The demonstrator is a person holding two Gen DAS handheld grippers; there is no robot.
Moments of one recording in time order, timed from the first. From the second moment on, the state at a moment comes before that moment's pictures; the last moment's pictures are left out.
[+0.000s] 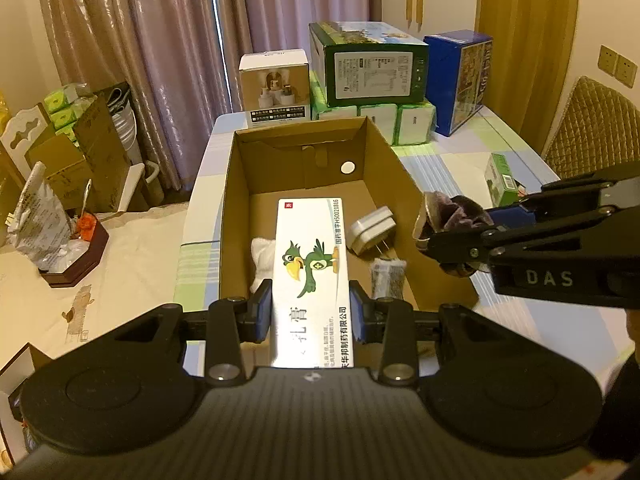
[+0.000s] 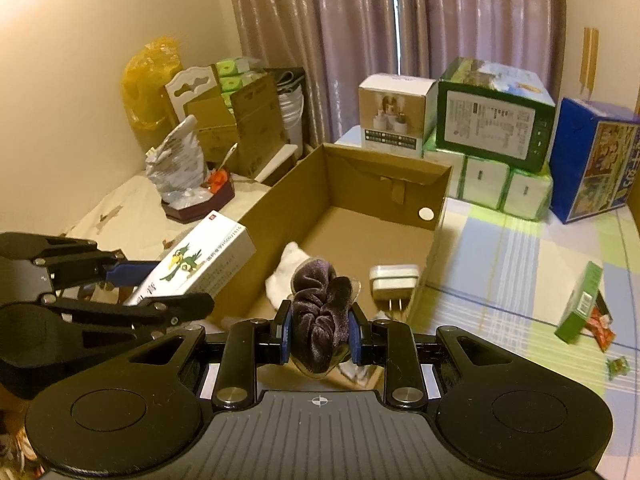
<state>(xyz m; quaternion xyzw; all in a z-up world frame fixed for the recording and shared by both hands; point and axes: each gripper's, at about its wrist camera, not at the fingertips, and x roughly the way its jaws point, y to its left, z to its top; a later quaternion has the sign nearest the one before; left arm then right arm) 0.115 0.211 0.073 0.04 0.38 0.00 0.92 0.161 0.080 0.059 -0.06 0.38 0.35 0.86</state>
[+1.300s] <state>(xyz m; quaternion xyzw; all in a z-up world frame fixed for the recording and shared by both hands) 0.136 0.254 0.056 -0.02 0.38 0.03 0.92 0.207 0.076 0.039 0.00 0.38 0.33 0.86</state>
